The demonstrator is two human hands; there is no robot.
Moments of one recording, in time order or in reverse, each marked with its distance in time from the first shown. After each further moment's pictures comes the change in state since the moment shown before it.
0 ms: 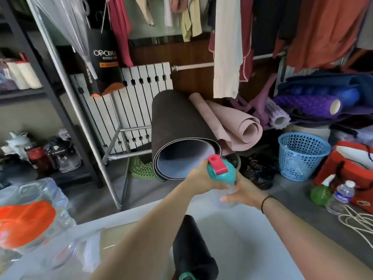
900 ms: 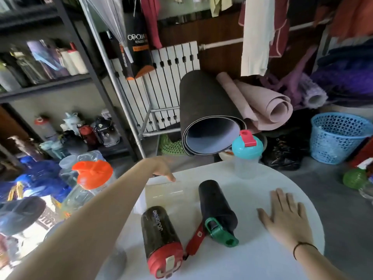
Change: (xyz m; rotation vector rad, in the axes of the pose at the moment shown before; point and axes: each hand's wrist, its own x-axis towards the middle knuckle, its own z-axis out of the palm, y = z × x) left_hand -0.112 -0.051 -0.125 0.741 -0.184 -0.469; right_hand -0.144 0.053 0.068 -0.853 0.181 0.309
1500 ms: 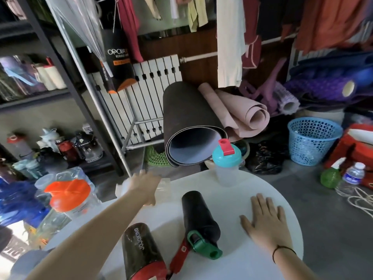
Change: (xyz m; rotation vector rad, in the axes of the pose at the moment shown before) left_hand 0.023 0.003 0.040 0.625 0.292 -0.033; right_hand 0.001 -0.006 -0.009 0.009 -0.020 0.014
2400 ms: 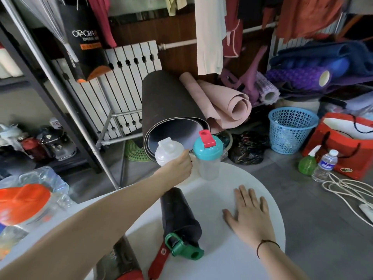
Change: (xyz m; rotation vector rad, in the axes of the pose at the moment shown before) left_hand 0.065 0.109 -0.027 0.995 0.667 0.546; right_hand 0.005 0.005 0.005 0.020 0.036 -0.018
